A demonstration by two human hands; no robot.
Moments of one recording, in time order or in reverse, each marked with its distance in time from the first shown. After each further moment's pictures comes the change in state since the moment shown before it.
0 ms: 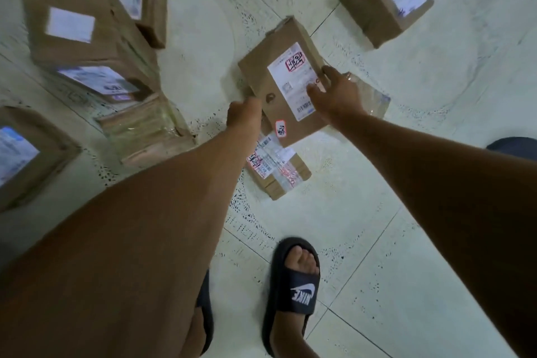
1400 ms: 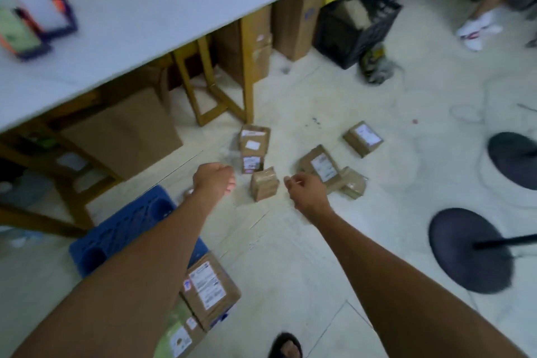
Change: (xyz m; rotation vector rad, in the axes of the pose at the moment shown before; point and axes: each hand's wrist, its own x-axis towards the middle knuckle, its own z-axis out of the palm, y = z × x) left_hand -0.527 0.051 -0.384 0.046 0.116 0.351; right_hand -0.509 -0.252 -0.163 0.295 -0.075 -0.103
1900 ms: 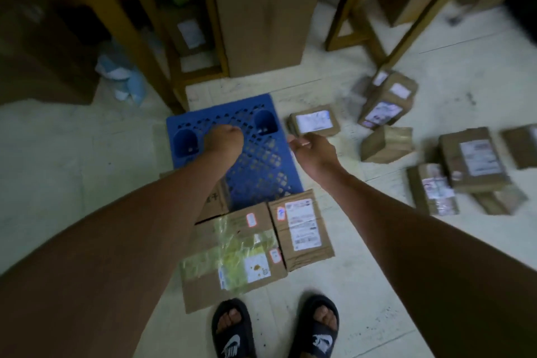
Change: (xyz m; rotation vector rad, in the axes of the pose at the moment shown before) left_hand 0.136 -0.276 -0.256 0.054 0.315 -0.064; right_hand -0.030 0.006 0.377 -0.292 -0.353 -0.221
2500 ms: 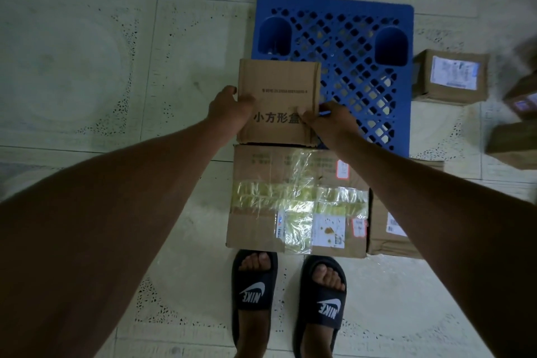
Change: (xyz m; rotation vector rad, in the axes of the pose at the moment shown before) left_hand 0.075 -0.273 -0.049 -0.100 0.191 -0.227; right_hand 0.044 0.051 0.259 -0.098 -0.314 -0.066
